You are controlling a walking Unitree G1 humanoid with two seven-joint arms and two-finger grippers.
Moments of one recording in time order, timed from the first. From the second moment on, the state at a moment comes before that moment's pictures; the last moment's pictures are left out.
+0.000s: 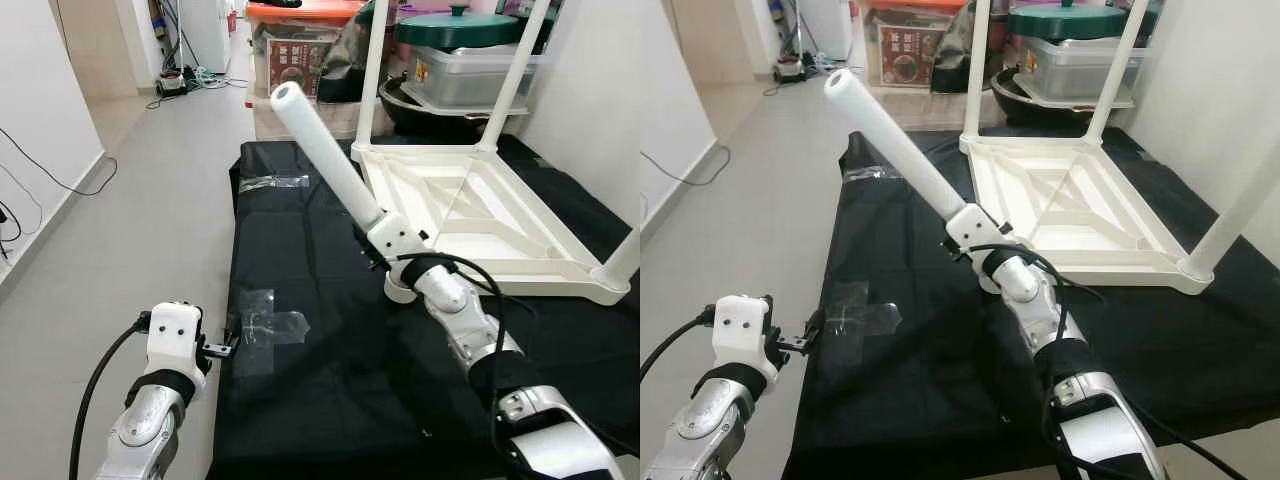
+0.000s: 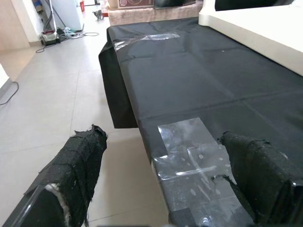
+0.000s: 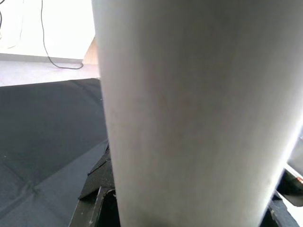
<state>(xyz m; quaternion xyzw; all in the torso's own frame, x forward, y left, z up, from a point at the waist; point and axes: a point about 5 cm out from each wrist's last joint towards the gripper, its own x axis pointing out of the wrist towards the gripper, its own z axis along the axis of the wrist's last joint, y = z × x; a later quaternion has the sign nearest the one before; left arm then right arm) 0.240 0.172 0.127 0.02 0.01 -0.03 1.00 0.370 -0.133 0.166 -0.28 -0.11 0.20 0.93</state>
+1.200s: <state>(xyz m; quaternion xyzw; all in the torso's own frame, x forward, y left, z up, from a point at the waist) 0.239 0.178 0.118 0.02 0.03 -0.02 1.00 0.334 -0.119 0.177 0.02 -0.01 0.34 0.94</state>
